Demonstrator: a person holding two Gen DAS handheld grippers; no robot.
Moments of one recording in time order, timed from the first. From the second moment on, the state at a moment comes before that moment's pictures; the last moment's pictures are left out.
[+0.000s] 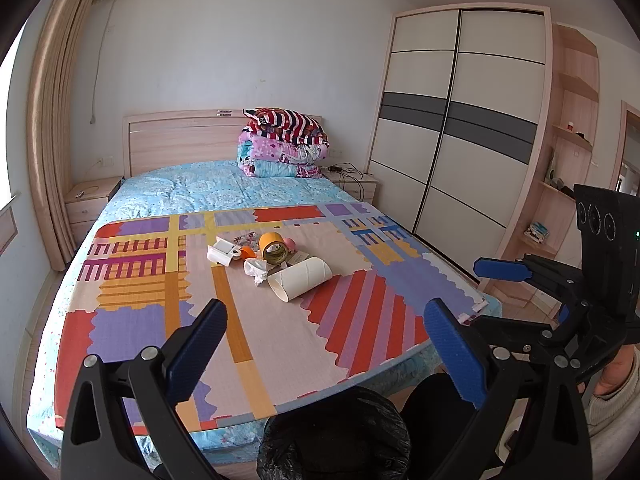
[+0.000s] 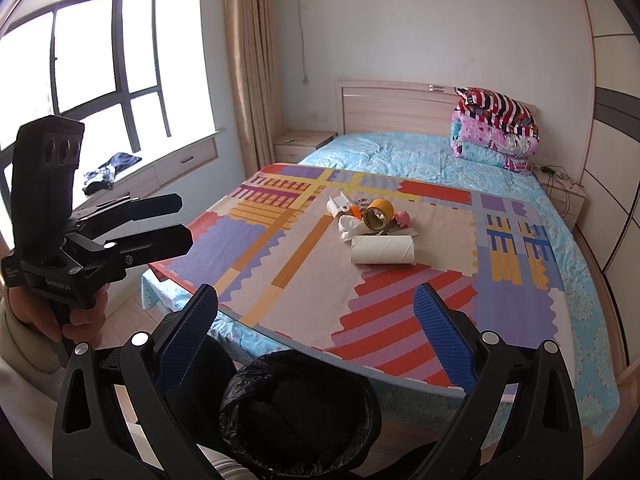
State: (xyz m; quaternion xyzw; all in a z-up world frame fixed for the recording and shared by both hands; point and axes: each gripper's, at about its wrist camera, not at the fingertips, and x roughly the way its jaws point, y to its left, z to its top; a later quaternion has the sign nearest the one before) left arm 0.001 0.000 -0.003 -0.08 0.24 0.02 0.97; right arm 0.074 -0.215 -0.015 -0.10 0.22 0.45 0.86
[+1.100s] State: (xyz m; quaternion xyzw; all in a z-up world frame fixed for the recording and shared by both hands) left arm 0.093 0.066 -0.042 -0.13 0.29 0.02 0.95; right arm 0.183 -0.188 -0.038 -0.06 0.28 0.44 0.85
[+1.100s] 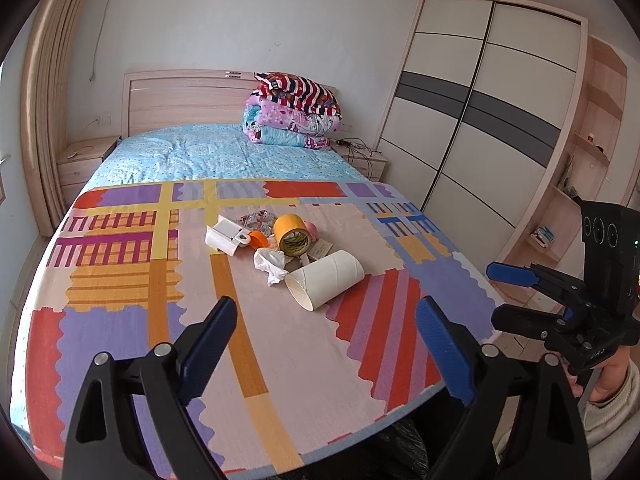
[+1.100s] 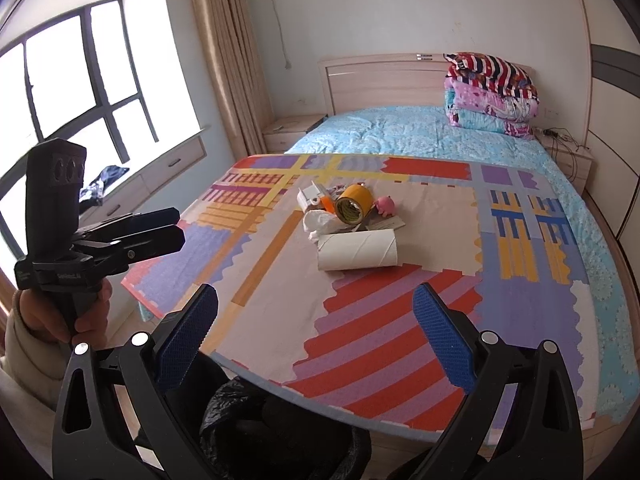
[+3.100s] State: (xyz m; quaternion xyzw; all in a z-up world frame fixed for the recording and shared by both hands) left arm 0.215 0.116 -0.099 -0.17 0.35 0.01 0.92; right arm 0.283 -0.160 -0.078 0.02 0.38 0.48 0.79
